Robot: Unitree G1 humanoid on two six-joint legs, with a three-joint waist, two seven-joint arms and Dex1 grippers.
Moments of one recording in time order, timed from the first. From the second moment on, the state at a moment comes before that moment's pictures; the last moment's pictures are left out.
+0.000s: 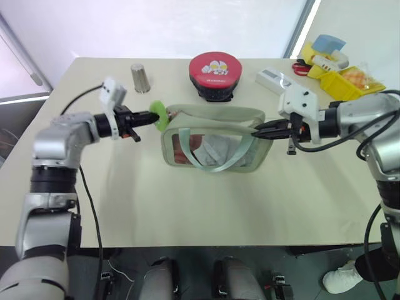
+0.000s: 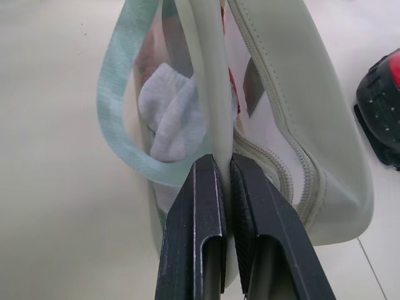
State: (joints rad) left arm -0.89 0.71 0.09 0.26 -0.51 0.79 -1.06; right arm -0.79 -0.94 0.12 -0.15 0.28 0.65 1.21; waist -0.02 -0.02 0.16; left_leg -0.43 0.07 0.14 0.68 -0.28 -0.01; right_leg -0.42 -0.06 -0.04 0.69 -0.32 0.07
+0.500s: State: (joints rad) left arm -1.00 0.63 -0.03 0.26 -0.47 0.72 -1.11; right arm -0.81 -0.90 0.13 -0.12 0.26 0.63 1.19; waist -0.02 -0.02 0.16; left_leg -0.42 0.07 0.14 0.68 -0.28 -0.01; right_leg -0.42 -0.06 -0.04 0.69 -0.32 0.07
